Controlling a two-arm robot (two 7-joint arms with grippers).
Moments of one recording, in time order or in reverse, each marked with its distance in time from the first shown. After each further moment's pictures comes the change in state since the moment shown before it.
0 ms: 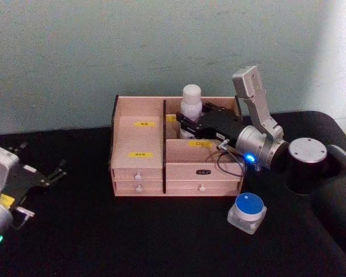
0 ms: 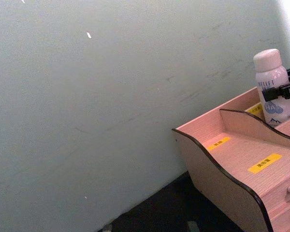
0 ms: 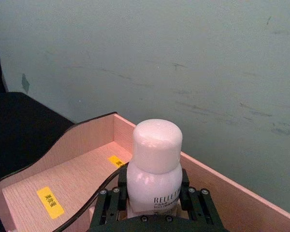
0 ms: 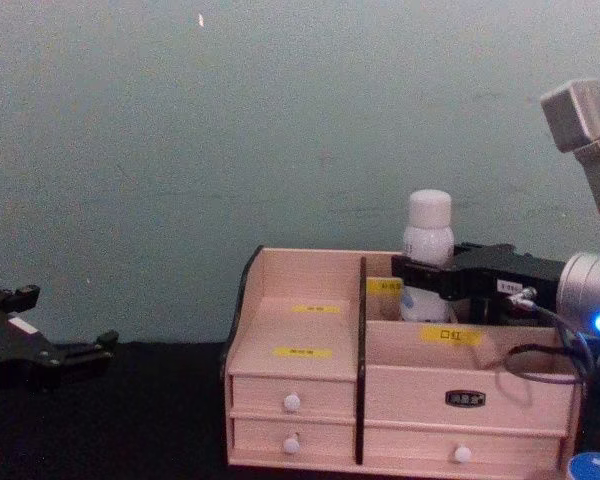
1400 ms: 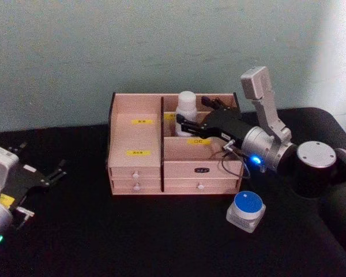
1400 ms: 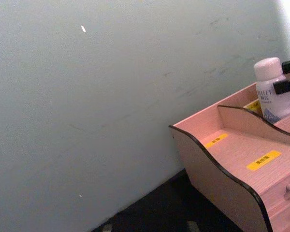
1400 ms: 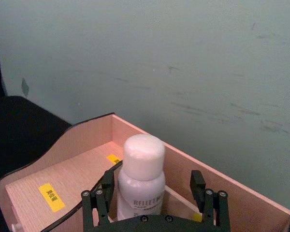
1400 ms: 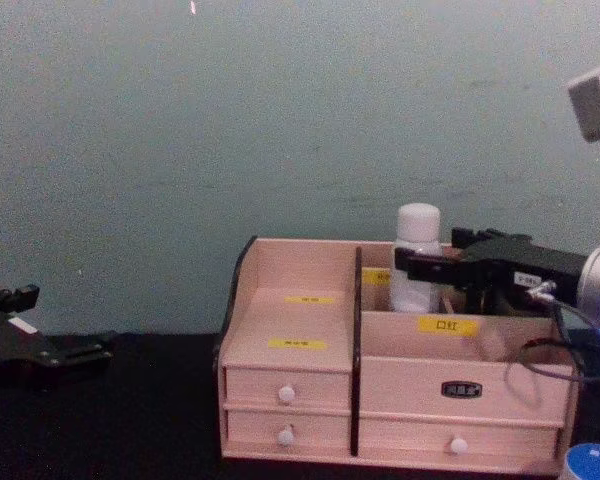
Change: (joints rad) left arm 0.000 0.000 0.000 0.000 0.000 0.000 0.000; right arm -0.061 0.030 0.022 -0.108 0.012 0.004 -0.004
